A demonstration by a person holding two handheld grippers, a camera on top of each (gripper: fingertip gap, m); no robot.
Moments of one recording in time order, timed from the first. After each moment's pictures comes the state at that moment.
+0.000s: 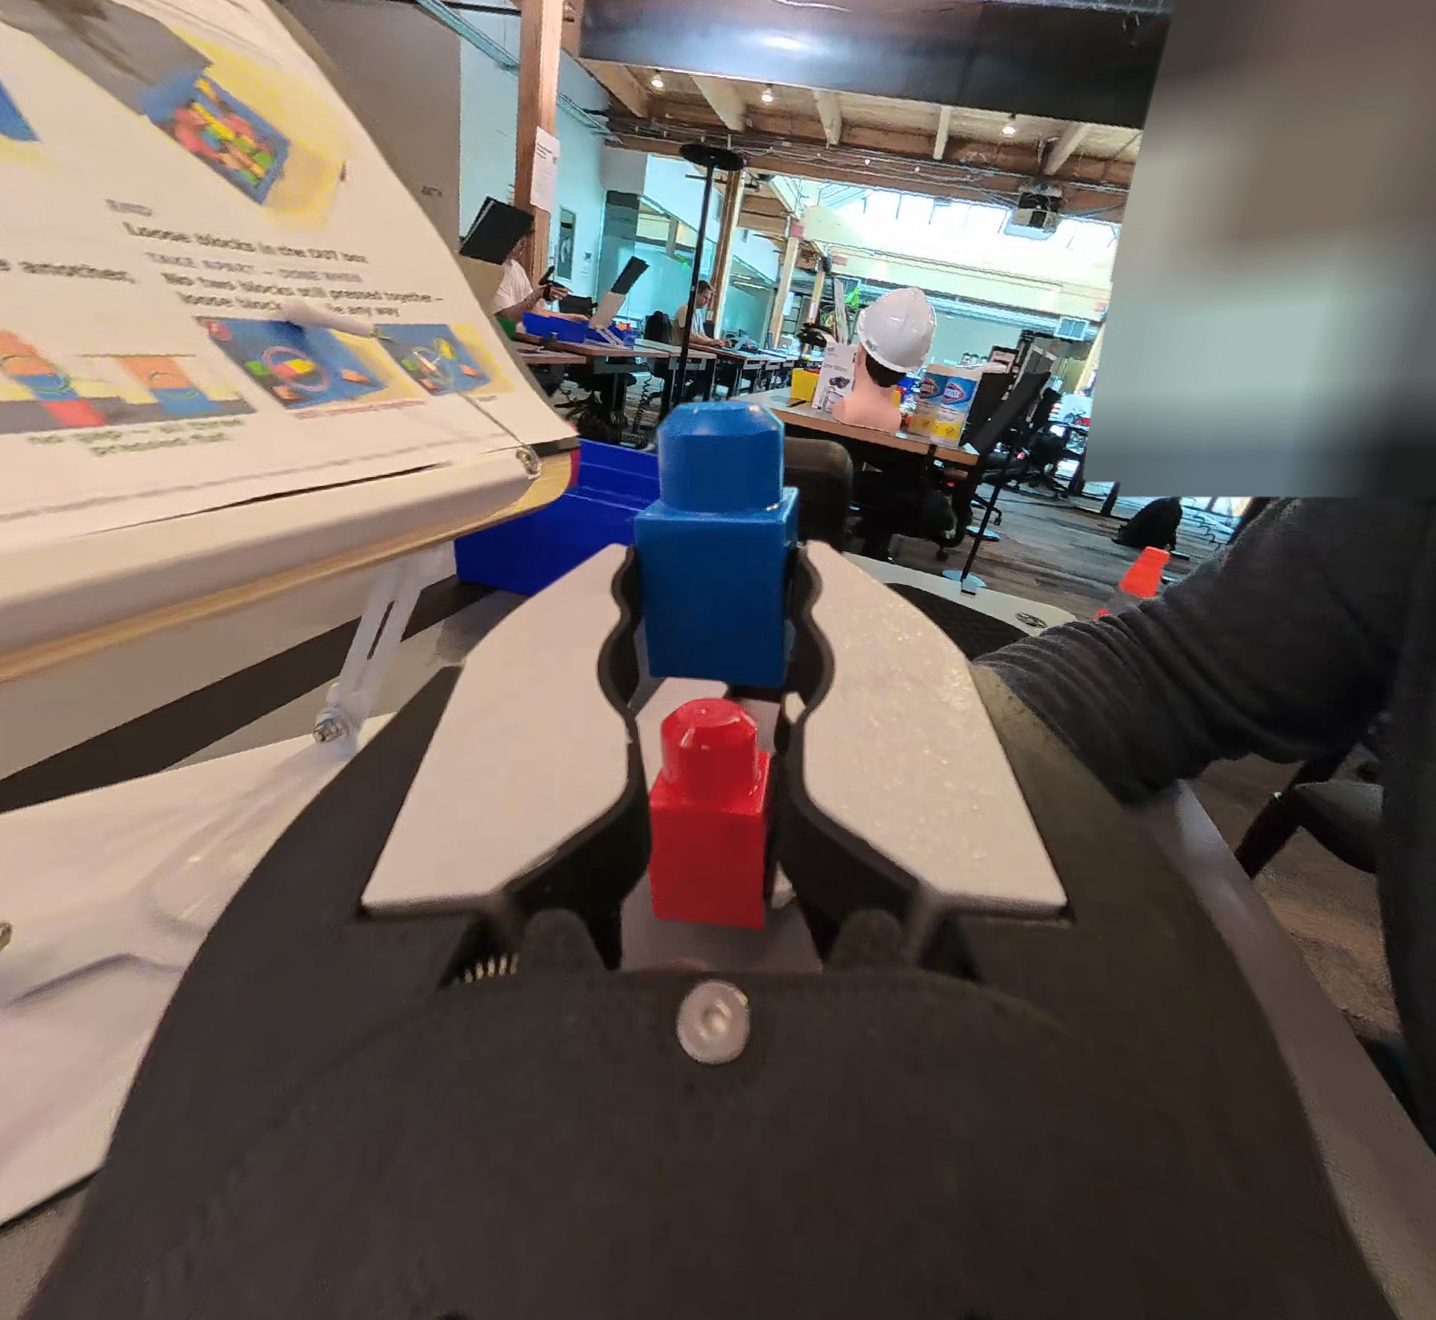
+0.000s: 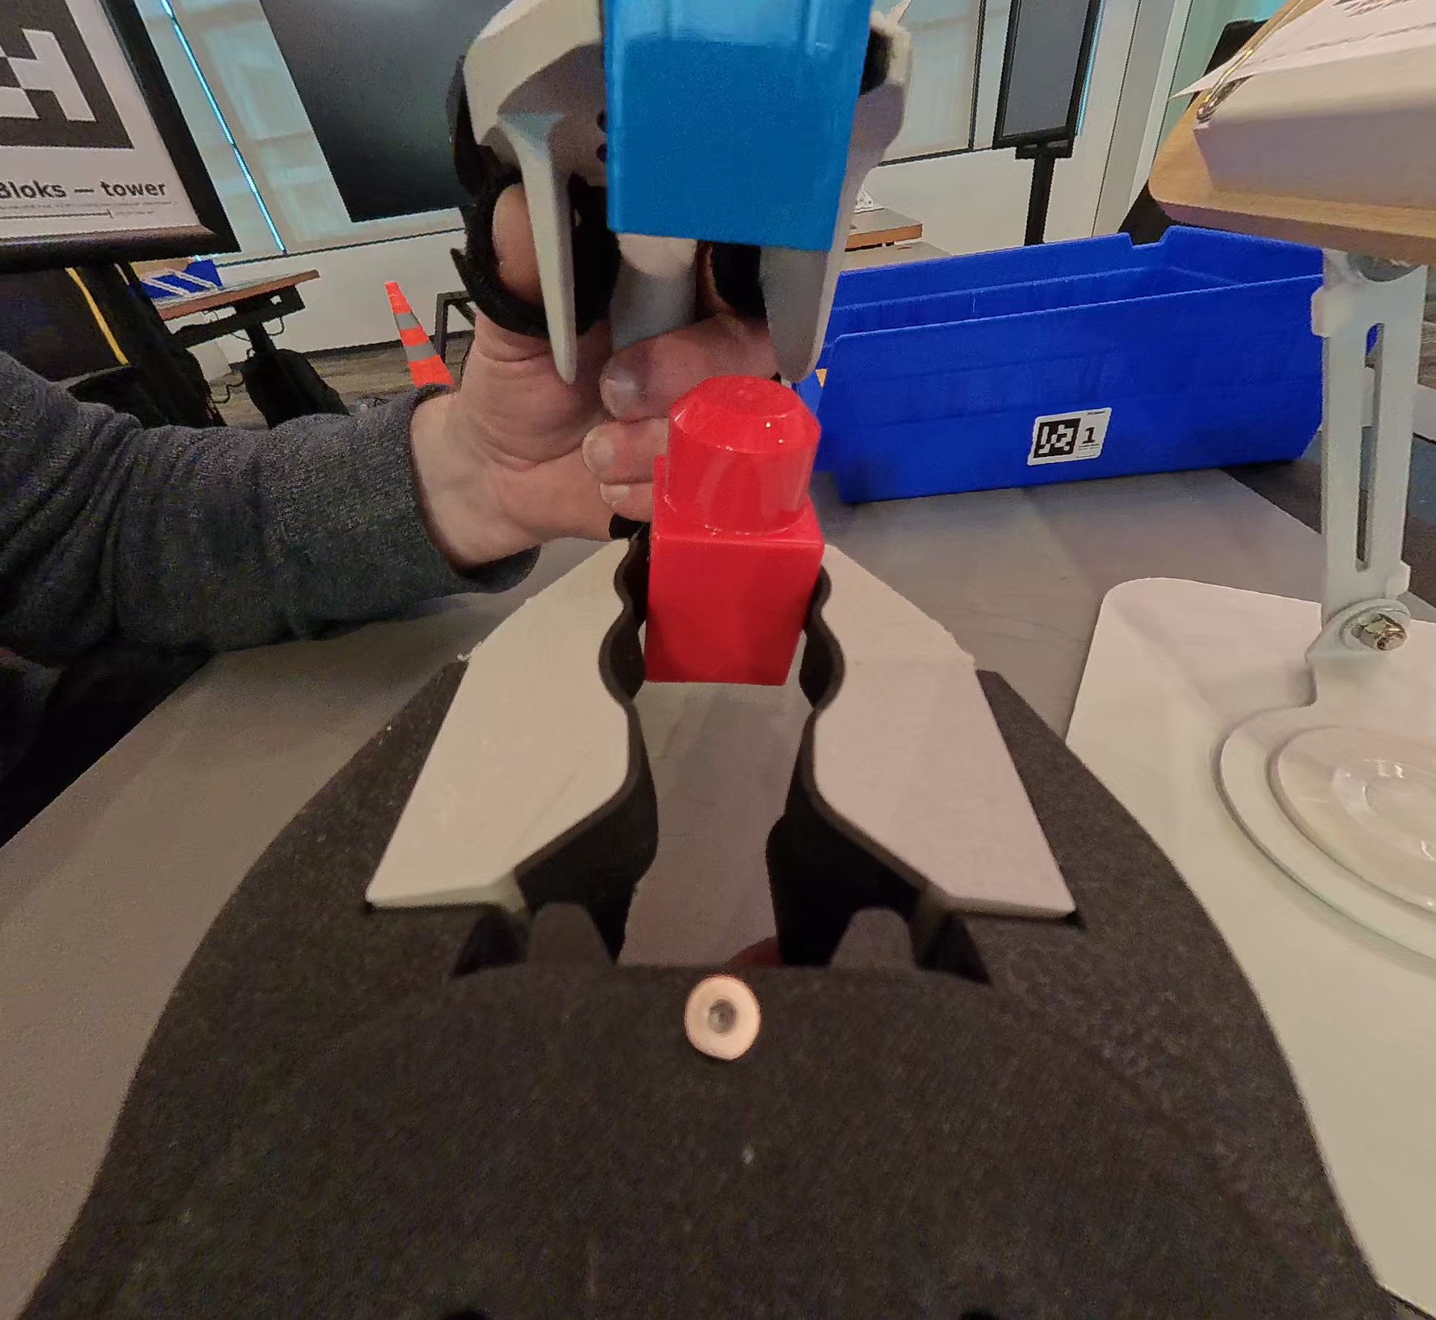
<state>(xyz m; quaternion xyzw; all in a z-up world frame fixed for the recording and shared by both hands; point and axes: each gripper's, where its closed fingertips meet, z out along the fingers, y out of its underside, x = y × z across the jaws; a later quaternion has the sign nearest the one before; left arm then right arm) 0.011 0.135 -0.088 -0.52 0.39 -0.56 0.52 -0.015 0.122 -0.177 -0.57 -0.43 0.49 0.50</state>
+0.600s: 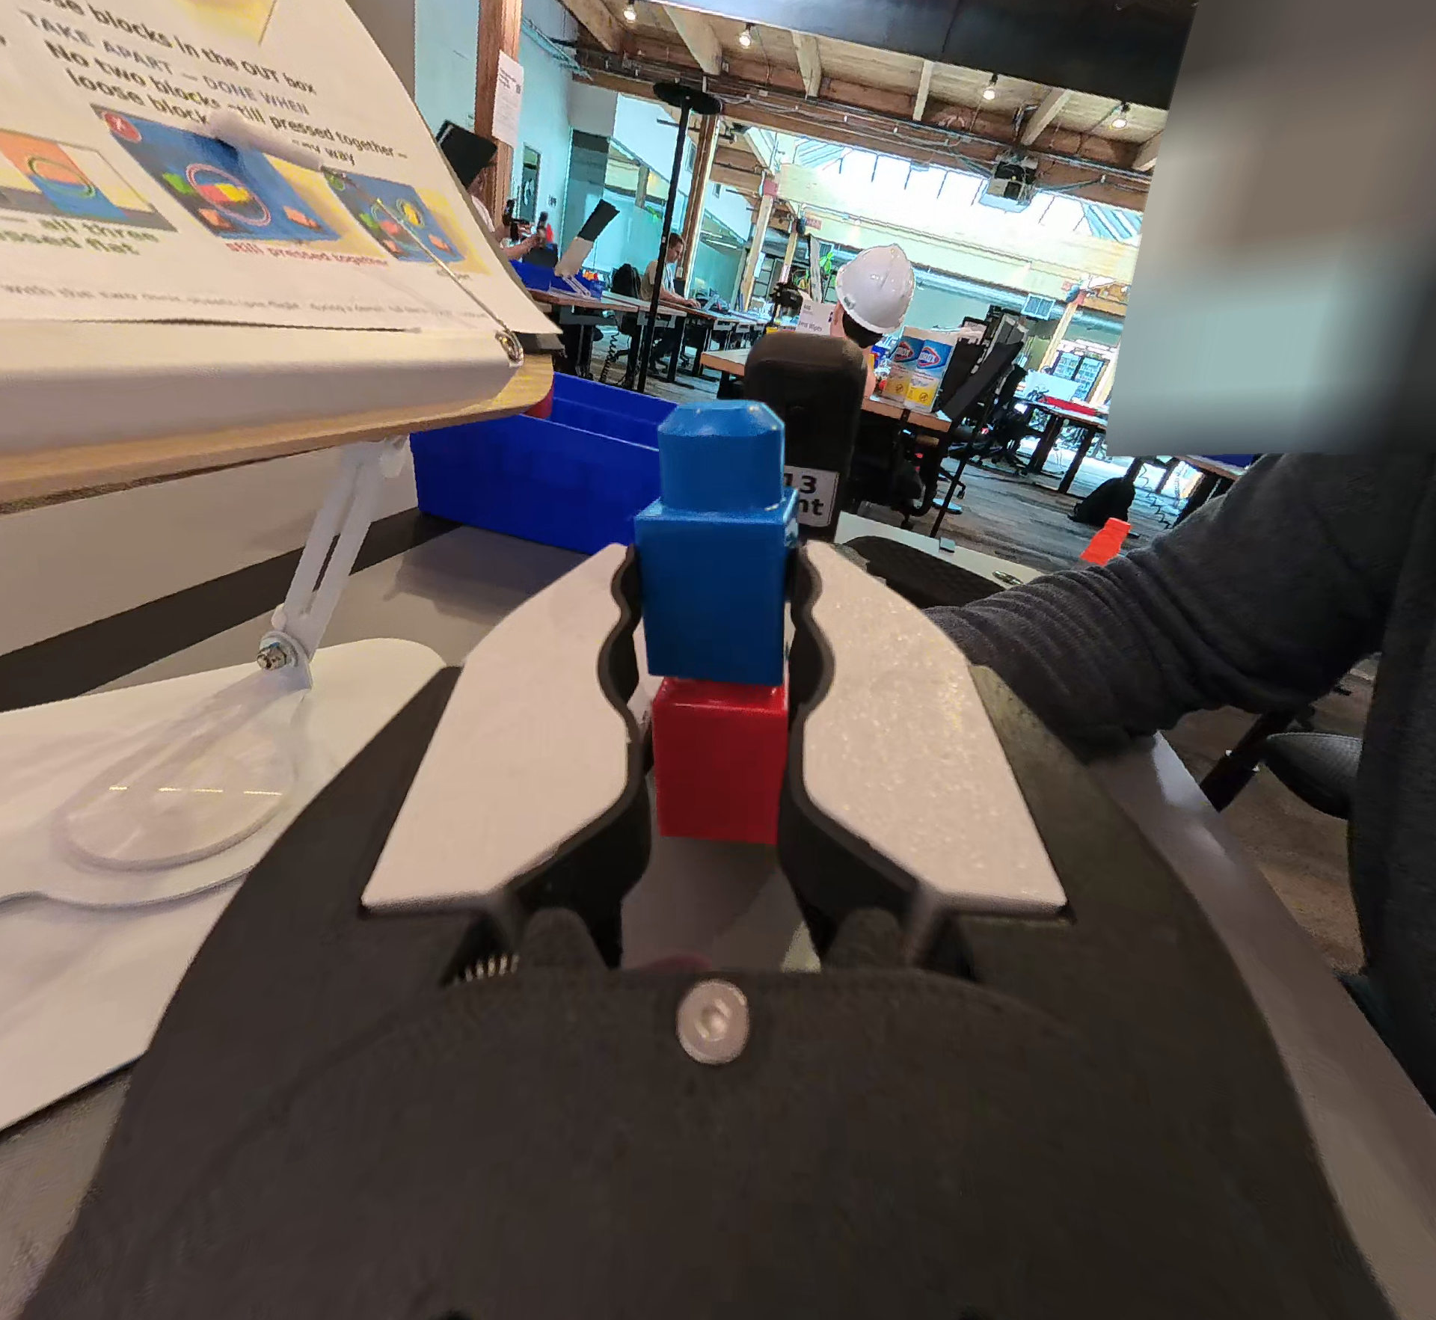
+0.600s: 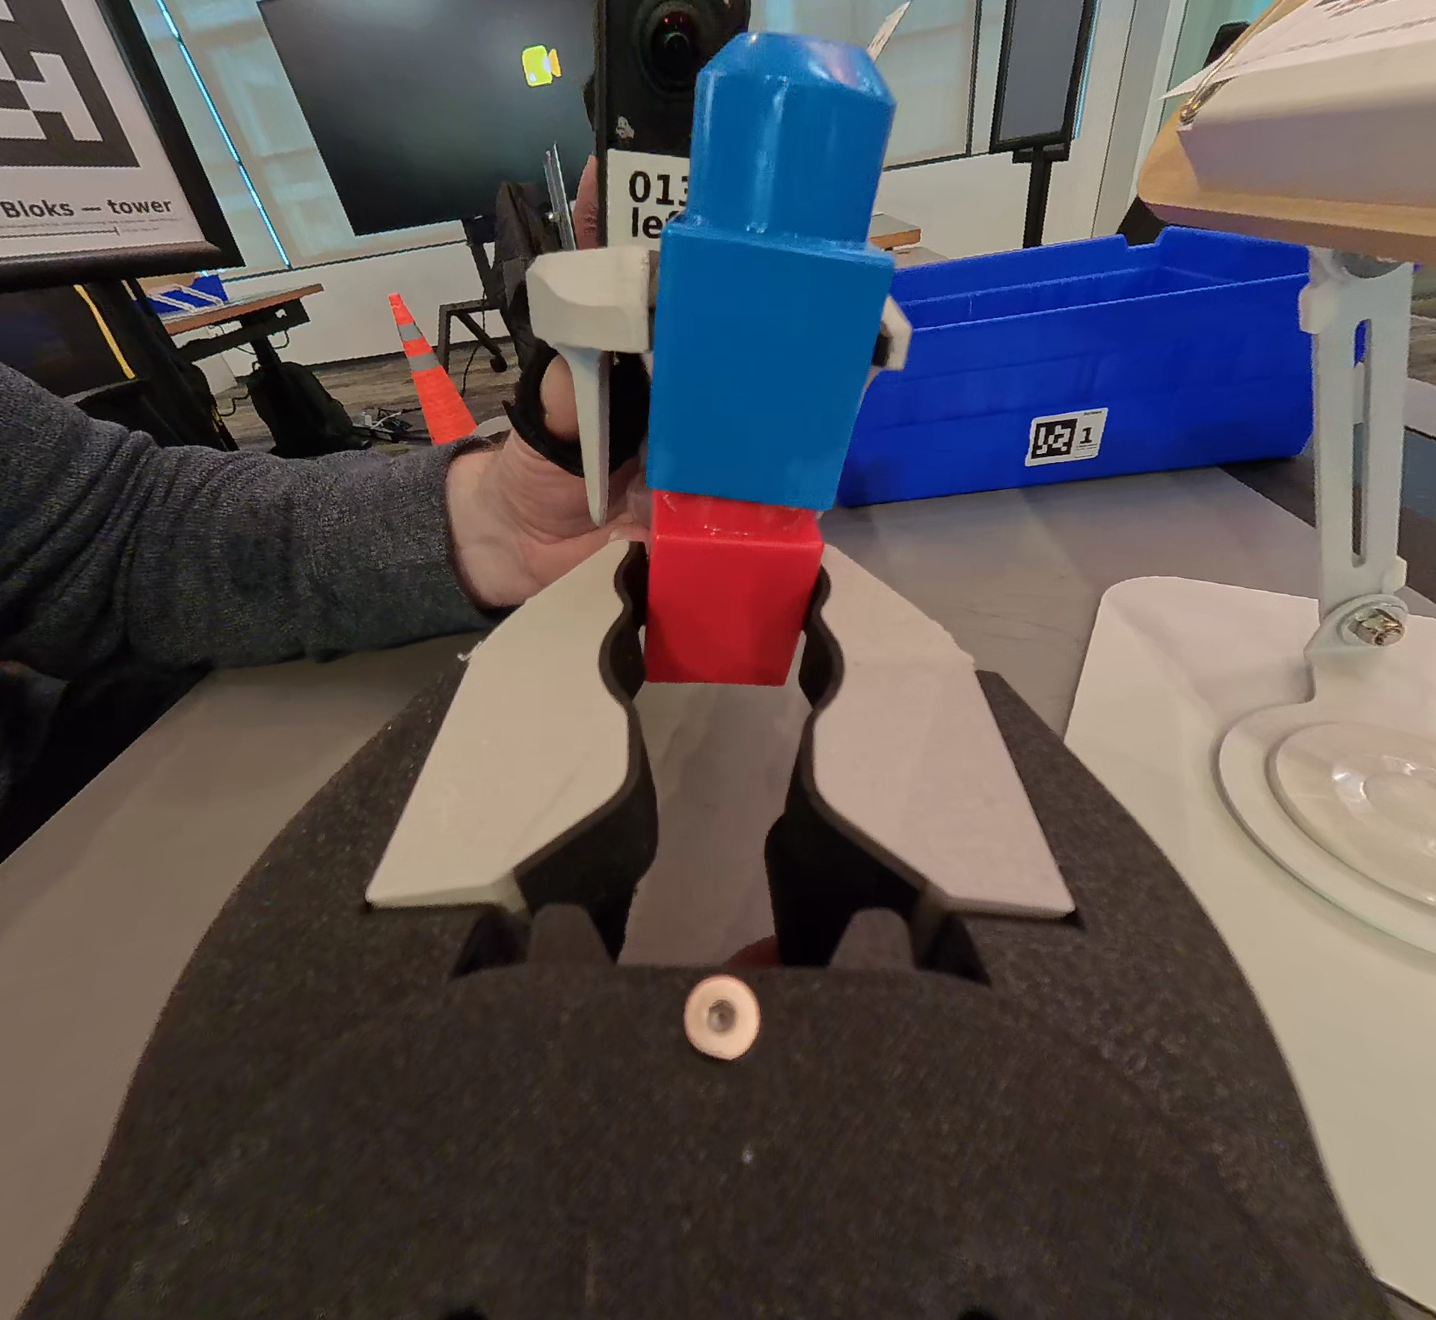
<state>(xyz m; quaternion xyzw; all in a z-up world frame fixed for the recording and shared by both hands) 0.020 0.136 -0.124 -0.54 0.39 -0.57 0.48 -0.013 0.124 -0.176 -0.58 -0.43 0.49 0.49</state>
